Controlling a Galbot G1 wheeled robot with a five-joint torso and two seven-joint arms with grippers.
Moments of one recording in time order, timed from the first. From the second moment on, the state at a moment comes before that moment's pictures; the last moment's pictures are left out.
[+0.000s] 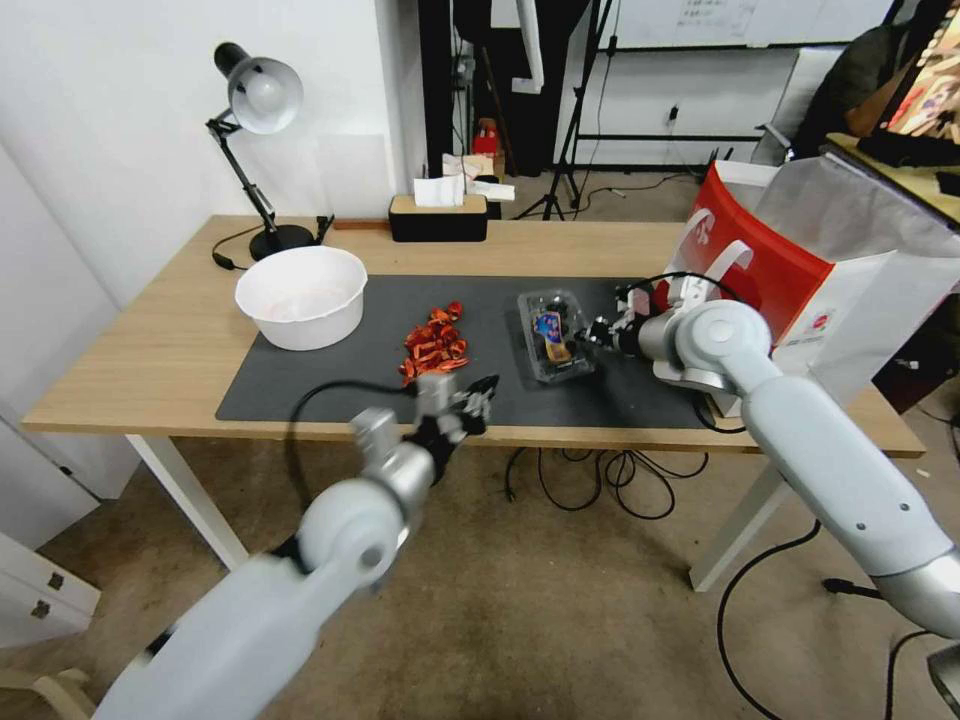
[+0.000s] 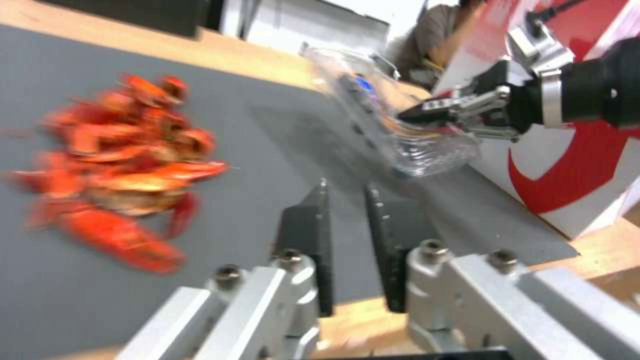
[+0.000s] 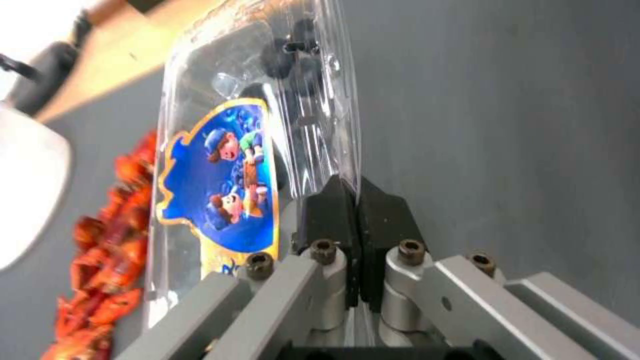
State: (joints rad) left arm 1.17 -0.96 -0.03 -2.14 -0.91 0.16 -0.29; right arm -0.49 0.93 0.05 1.65 1.66 -0.69 0.64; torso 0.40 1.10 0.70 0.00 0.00
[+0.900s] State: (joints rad) left arm 1.55 -1.03 -0.23 -2.15 -0.49 -0.11 -0.30; right arm -0.19 0.75 0.17 1.64 1.44 -0.37 0.65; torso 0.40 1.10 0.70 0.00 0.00
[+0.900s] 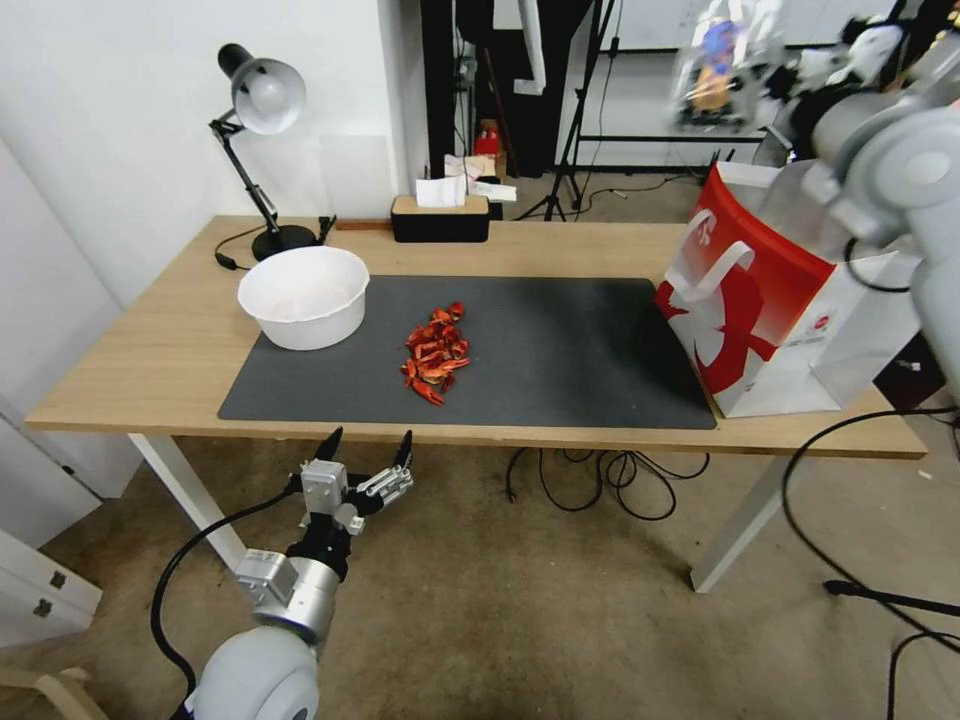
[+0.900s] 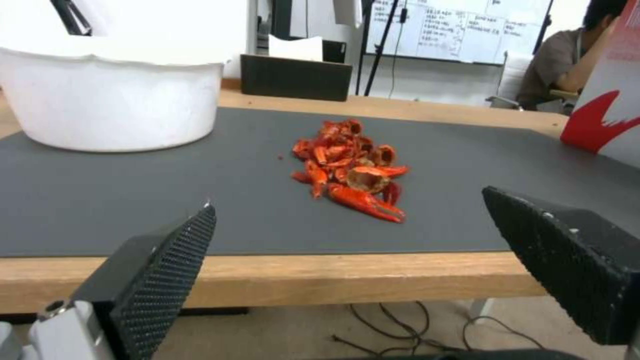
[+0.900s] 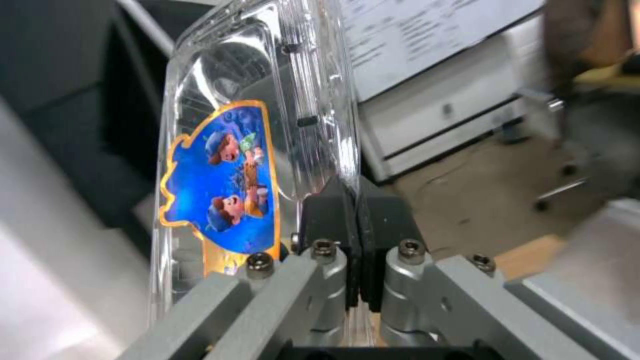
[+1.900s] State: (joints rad) left arm 1.52 -1.05 -0.18 -2.10 -0.51 -0.11 -0.30; right arm -0.52 0.68 0.32 1.71 1.20 -0.38 0.60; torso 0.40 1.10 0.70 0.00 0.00
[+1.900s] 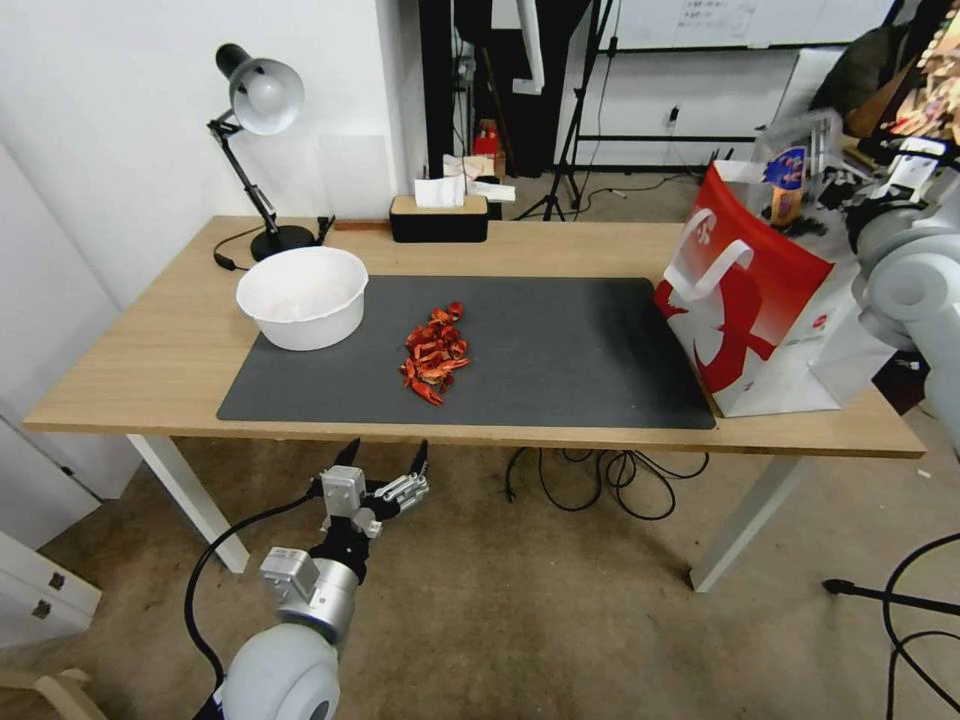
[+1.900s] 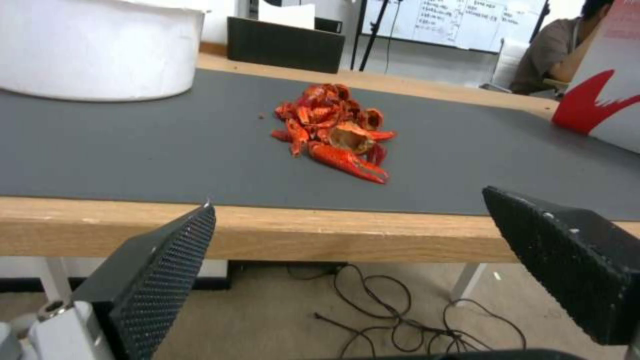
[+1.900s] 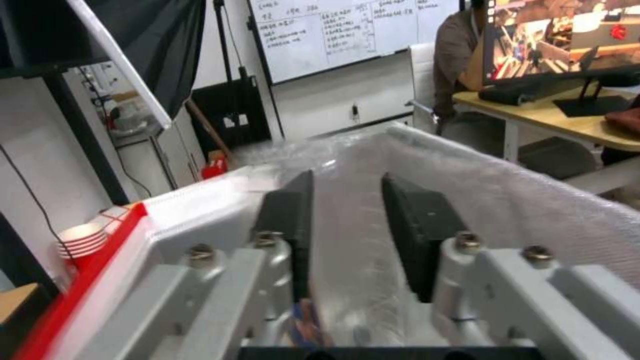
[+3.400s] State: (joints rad) left arm 1.60 -1.08 -0.43 -2.06 -0.29 -0.26 -0.21; right arm -1.39 0.92 0.64 2.20 0.90 0.18 -0.02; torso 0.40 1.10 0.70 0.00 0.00
